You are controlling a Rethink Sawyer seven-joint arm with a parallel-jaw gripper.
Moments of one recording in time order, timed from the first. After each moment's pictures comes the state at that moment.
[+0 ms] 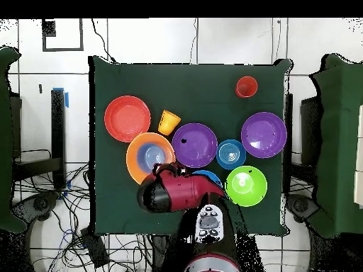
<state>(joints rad) -0.11 -0.67 -0.09 1.91 -0.32 0.12 1.99</state>
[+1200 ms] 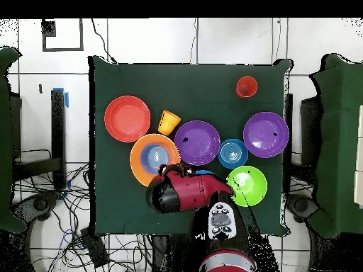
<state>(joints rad) -0.17 -0.66 -0.05 1.91 -0.38 0.12 1.99</state>
